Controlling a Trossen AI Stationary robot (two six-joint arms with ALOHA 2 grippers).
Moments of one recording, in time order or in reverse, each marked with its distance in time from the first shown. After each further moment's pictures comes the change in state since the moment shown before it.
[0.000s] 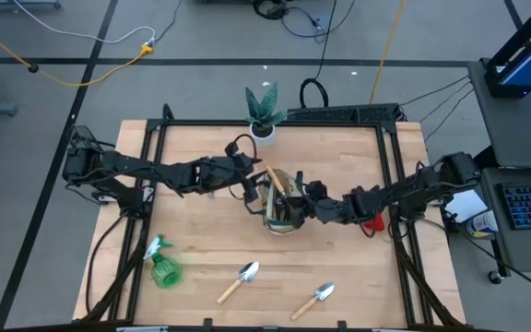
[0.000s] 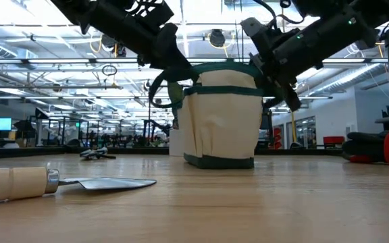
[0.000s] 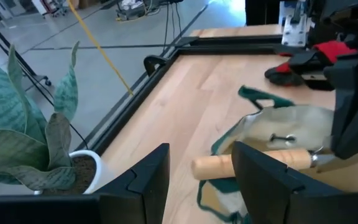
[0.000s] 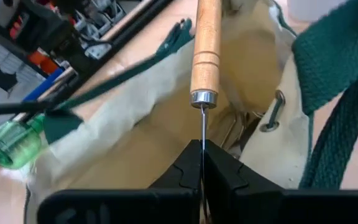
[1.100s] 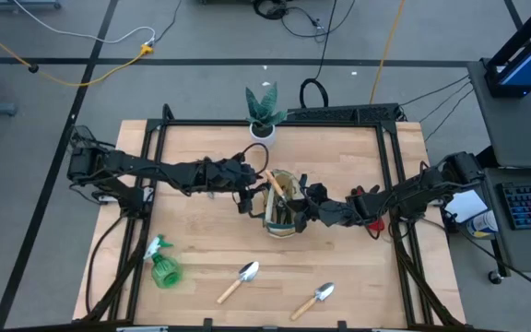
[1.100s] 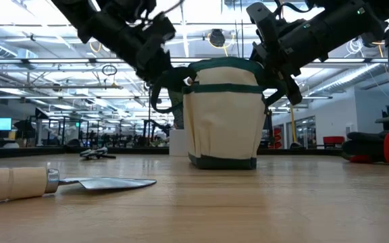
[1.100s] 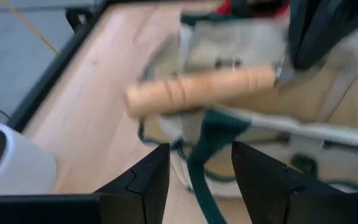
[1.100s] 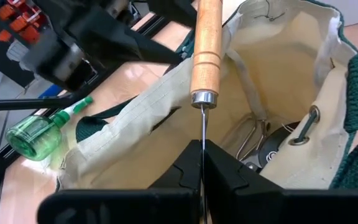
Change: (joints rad) left arm 0.019 0.043 0.000 -0.146 0.261 -0.003; right arm 0.031 -0.034 -0.001 0.017 0.001 -0.032
